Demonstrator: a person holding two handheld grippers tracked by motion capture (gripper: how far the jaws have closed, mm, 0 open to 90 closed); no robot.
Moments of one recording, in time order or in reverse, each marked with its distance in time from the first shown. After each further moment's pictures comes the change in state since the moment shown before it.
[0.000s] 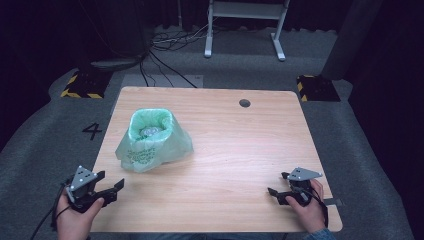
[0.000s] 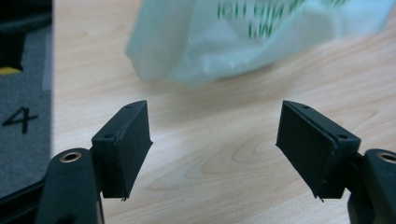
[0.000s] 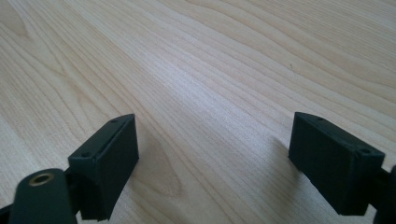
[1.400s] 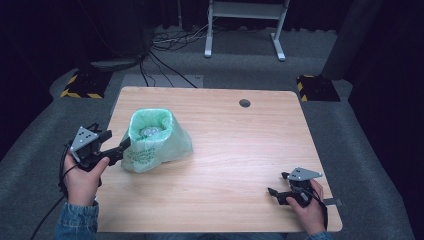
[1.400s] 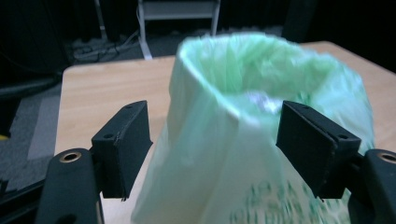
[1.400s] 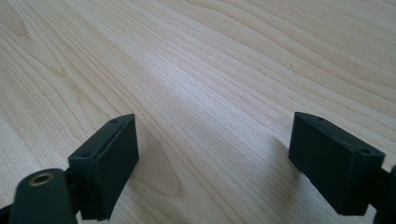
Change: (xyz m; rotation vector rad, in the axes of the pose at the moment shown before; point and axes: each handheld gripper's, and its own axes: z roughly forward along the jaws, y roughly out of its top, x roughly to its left) left arm 0.016 0.089 0.042 -0.249 -0.035 -0.023; right arm 0.000 0.000 0.000 0.000 0.000 0.000
